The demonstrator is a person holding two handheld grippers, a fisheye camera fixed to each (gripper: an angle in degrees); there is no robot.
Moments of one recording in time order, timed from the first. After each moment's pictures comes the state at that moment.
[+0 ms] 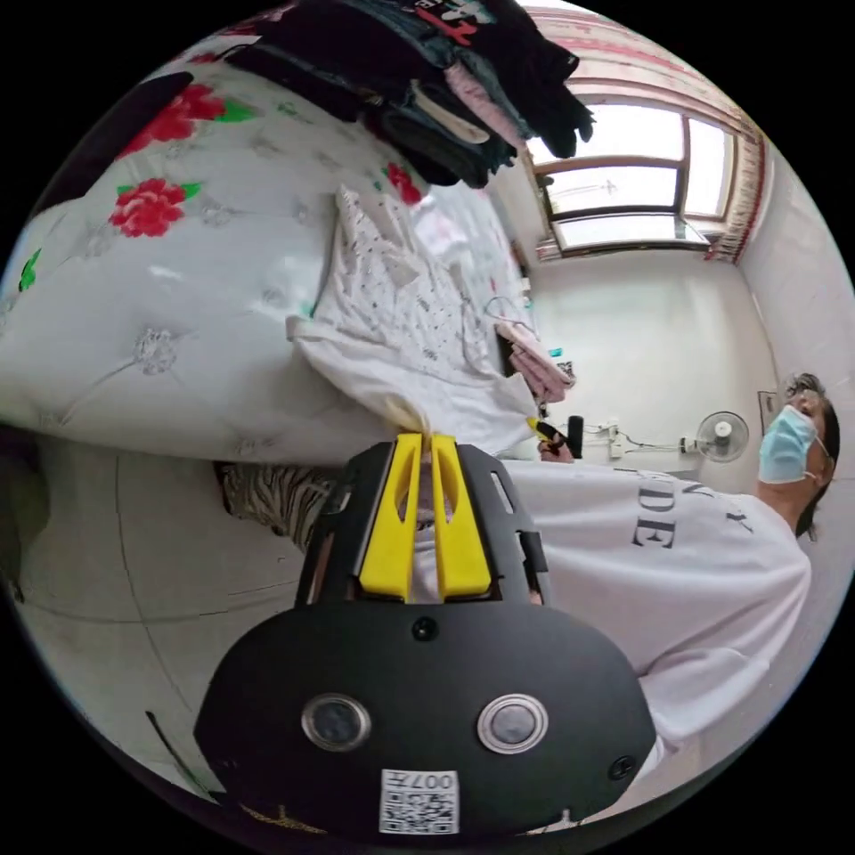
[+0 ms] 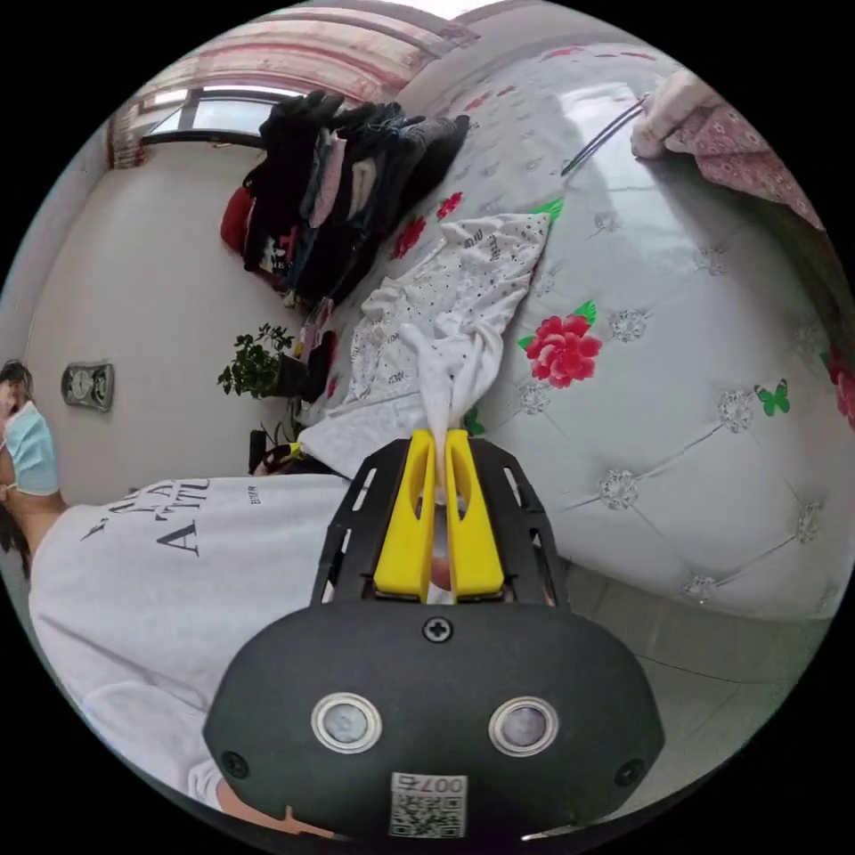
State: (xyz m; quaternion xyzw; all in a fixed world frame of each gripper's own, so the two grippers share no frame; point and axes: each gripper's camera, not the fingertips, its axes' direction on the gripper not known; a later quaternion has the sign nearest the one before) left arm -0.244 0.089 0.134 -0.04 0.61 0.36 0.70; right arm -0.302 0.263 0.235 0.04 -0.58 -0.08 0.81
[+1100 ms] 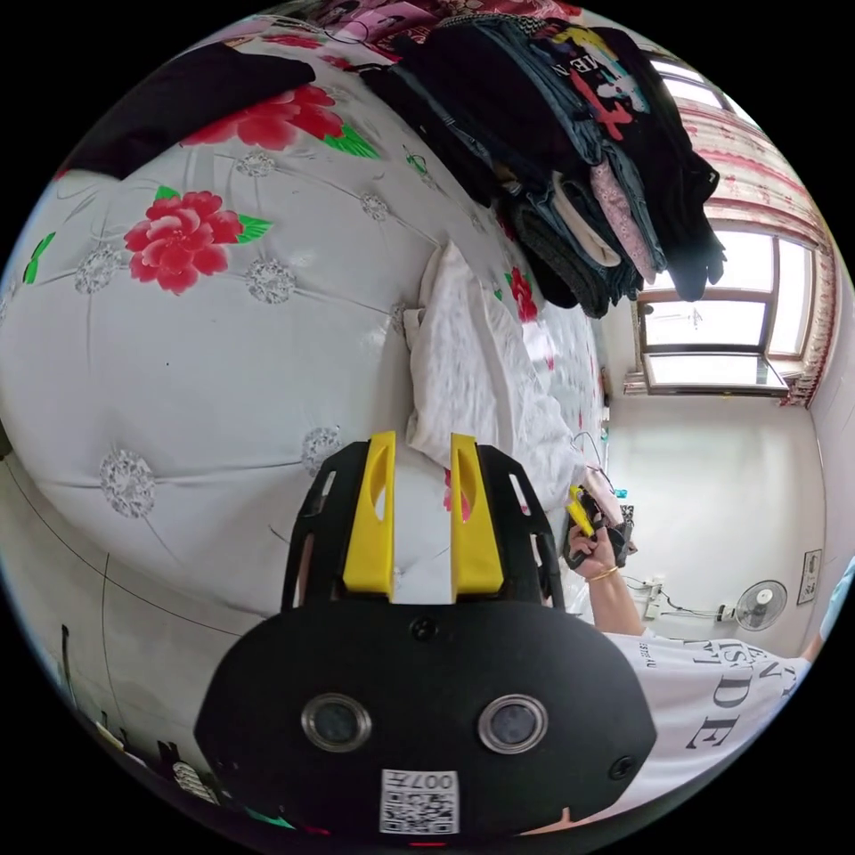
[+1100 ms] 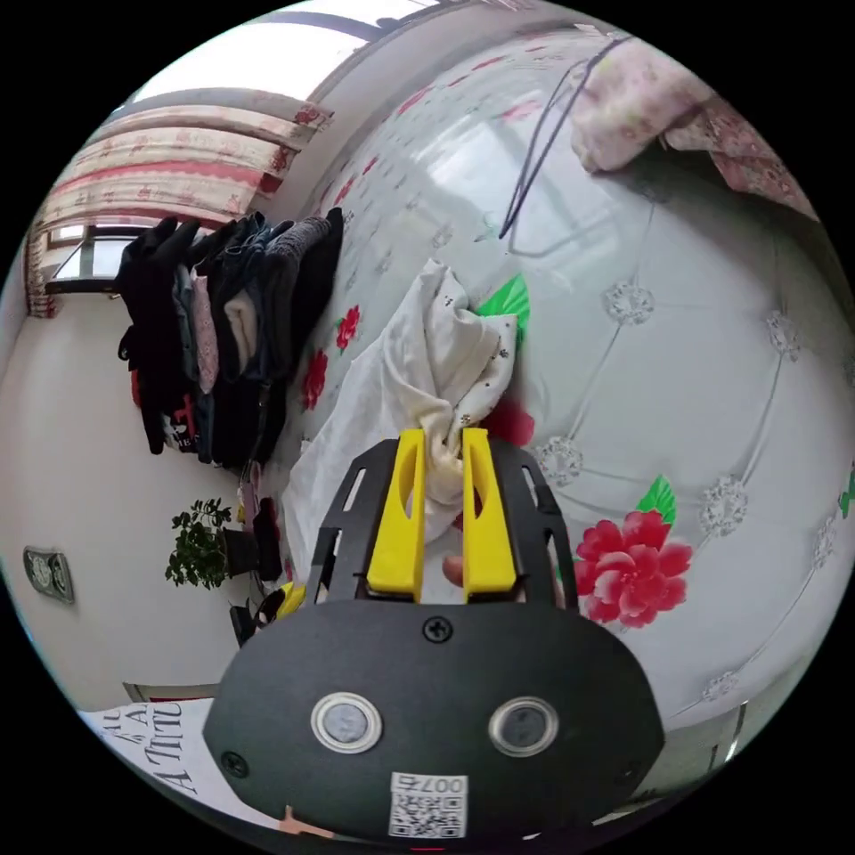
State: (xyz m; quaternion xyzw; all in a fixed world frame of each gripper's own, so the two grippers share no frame) left arm -0.166 -0.033 0.169 0.00 0.56 0.15 0.82; right arm -0.366 0.105 0.285 0.09 -0.49 0.14 0.86
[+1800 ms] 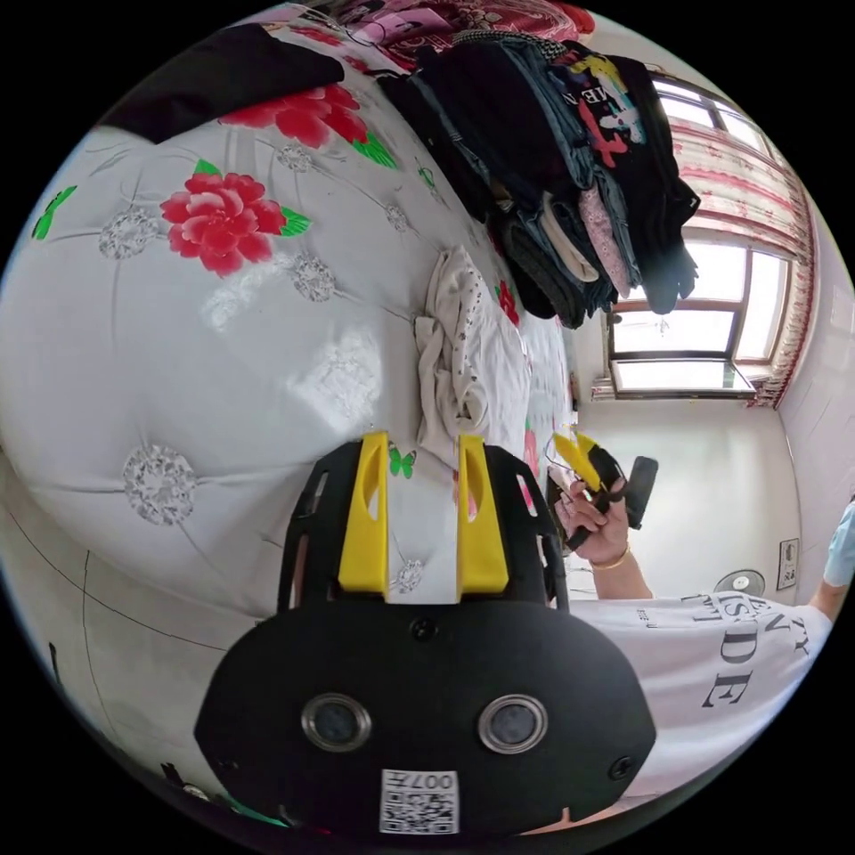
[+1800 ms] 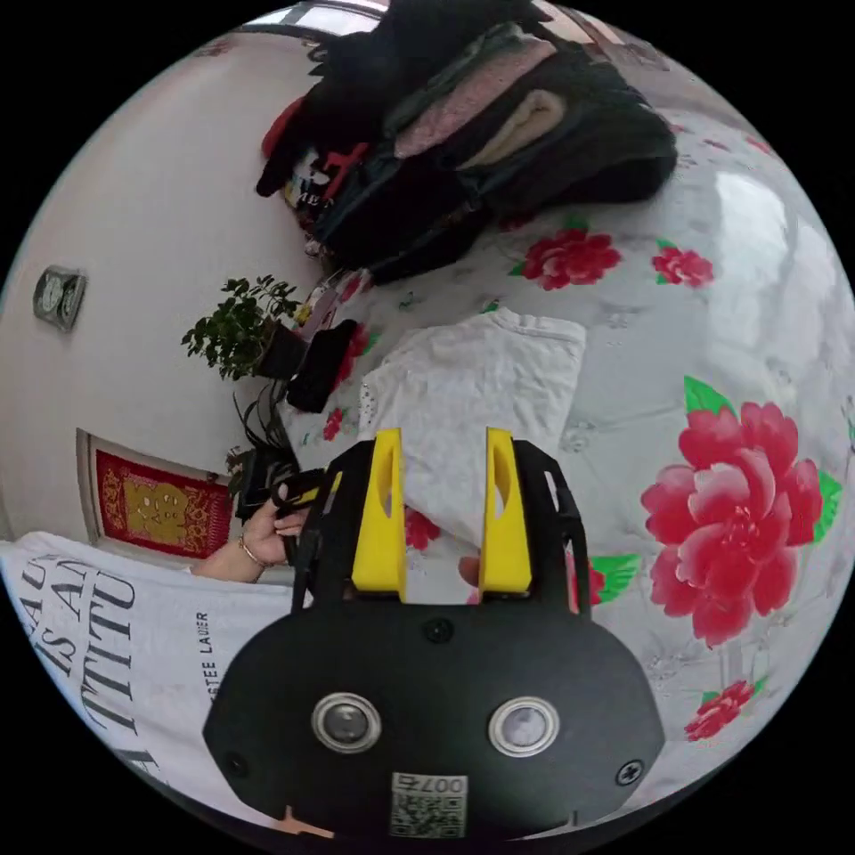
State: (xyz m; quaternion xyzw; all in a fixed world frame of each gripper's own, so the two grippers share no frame) left arm -0.194 -0.049 0.245 0.01 0.61 0.15 0.78; right arm -0.570 0.116 0.190 0.07 -0.50 -0.21 0.84
